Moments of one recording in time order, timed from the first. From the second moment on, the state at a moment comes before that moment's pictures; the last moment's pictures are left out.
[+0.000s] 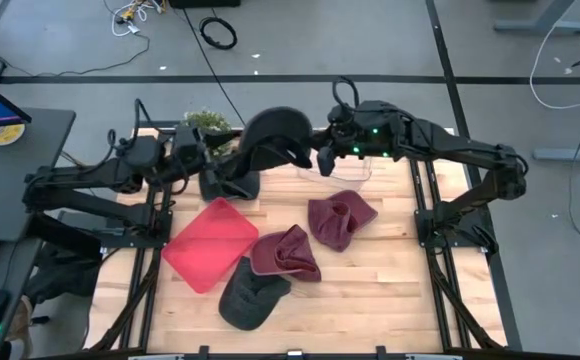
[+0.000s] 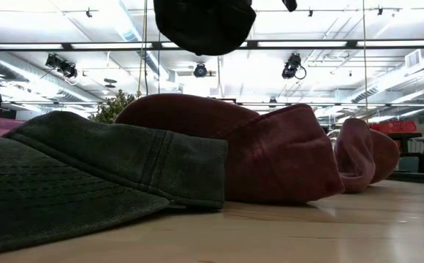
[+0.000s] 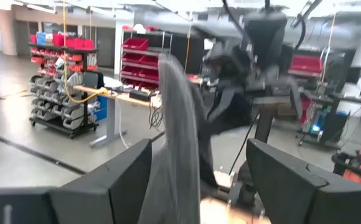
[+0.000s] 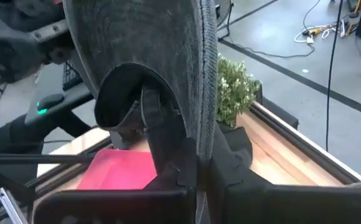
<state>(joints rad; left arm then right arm) 0.02 0.94 1.03 0.05 -0.39 -0.09 -0.15 1.45 1.64 -0.57 0.14 0.38</state>
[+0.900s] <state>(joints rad) 0.01 0.98 1.03 0.13 -0.56 0.18 -0.18 1.42 1.64 -0.59 0.06 0.40</state>
